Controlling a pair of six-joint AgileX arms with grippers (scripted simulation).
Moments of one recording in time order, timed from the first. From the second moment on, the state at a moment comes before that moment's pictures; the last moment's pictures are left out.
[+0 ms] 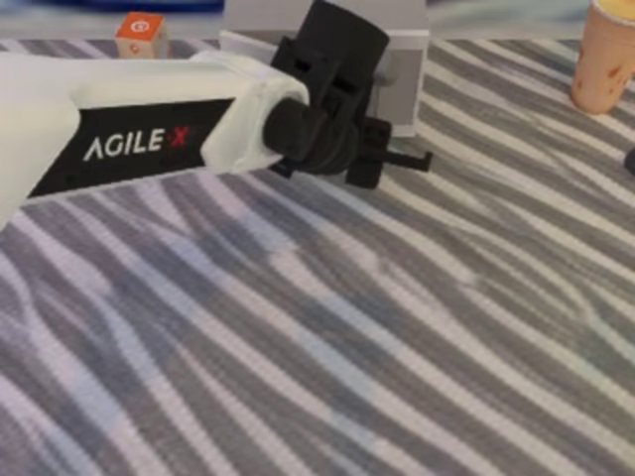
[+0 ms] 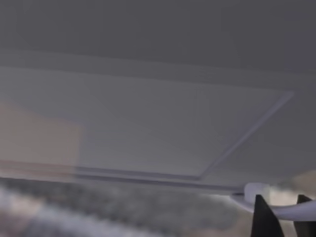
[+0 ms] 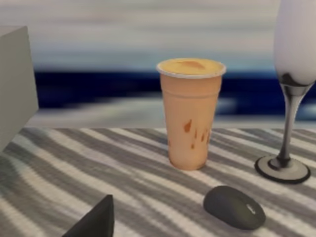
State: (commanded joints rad) left arm -0.65 2.03 1.45 -0.29 -0.15 -0.22; right arm 0.00 0.00 0.00 0.00 0.00 0.00
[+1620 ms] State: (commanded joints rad) left arm -0.64 2.01 1.42 -0.27 -0.12 -0.18; right arm 0.00 0.00 0.00 0.00 0.00 0.00
